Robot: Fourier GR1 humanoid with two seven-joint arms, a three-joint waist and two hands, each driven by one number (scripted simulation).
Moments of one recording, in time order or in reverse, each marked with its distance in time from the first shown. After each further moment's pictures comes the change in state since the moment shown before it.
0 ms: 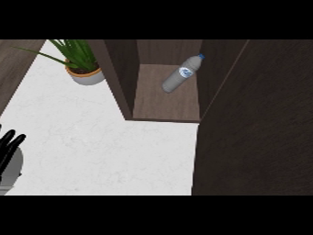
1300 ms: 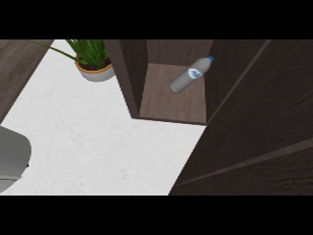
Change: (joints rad) left arm 0.167 0.141 0.201 0.045 0.122 -0.229 -0.031; right arm -0.581 0.162 0.418 0.037 0.128 -0.367 0.422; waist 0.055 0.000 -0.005
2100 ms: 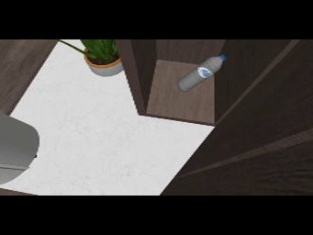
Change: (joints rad) left arm 0.046 0.037 0.068 0.009 0.032 -0.144 -0.019; right arm -0.302 0.155 0.058 0.110 -0.078 0.050 0.267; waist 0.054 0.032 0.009
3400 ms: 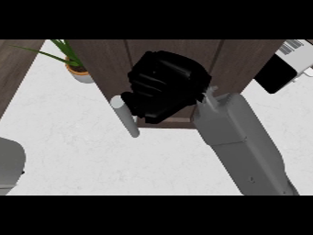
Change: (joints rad) left arm 0.227 -0.112 0.187 -0.012 -0.042 -0.195 0.008; right arm -0.611 0.160 -0.404 0.860 -0.295 -0.134 -0.020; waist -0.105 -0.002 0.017
